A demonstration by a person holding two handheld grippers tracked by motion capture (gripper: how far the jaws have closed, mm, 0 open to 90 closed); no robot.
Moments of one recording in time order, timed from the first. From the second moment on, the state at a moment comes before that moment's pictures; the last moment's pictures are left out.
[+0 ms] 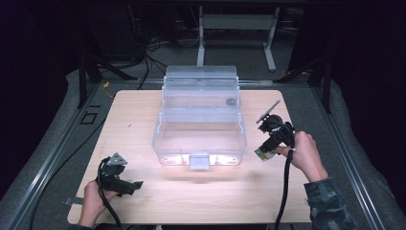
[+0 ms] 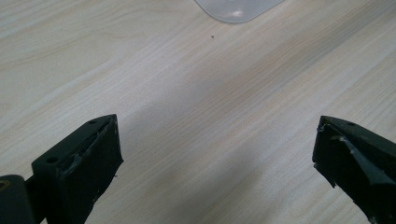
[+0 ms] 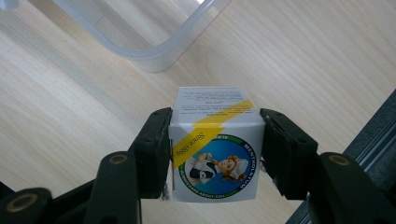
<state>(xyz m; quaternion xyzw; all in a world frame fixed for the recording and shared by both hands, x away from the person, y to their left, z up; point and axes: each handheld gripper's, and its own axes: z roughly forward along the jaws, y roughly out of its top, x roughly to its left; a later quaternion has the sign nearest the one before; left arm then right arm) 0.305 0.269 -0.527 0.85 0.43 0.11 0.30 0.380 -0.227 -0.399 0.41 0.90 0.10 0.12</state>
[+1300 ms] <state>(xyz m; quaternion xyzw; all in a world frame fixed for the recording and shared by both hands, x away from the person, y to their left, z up) 0.305 0.269 -0.527 0.85 0.42 0.11 0.30 0.389 -0.202 -0.342 0.38 0.90 0.11 0.16</state>
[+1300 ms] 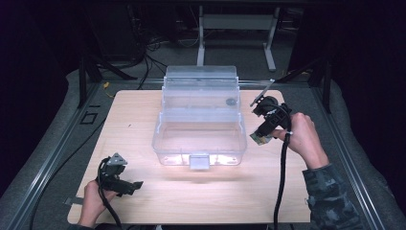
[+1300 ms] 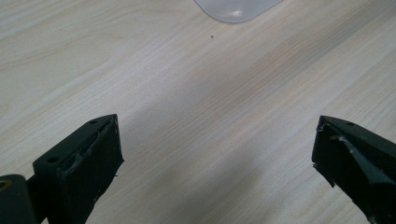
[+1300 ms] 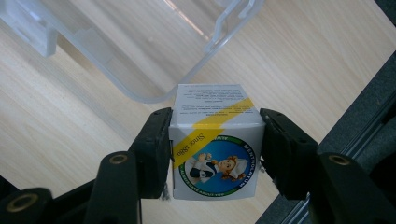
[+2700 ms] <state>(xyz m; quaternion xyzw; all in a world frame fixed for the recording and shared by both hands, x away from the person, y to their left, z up) 0.305 0.269 -0.528 0.85 0.42 0.11 0.30 0.413 -0.144 -0.366 0.34 0.93 0.12 0.12</state>
